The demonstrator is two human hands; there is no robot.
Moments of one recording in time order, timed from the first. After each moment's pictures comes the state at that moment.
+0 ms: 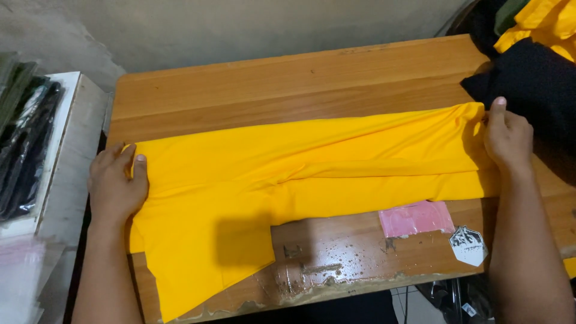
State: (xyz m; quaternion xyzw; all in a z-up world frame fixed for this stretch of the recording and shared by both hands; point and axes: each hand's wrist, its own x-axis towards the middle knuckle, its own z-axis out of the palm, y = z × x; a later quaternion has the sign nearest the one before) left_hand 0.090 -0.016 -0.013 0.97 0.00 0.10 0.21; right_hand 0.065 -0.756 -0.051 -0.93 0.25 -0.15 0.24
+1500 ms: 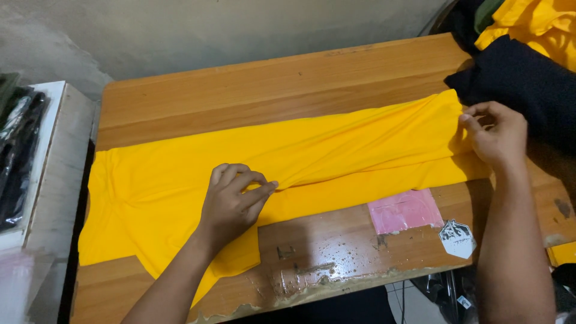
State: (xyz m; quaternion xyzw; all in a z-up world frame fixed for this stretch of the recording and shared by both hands) left_hand 0.046 -0.196 -0.010 0.82 -0.43 0.29 0.24; right_hand 0.040 -0.709 -0.002 -0.91 0.19 -0.18 0.31
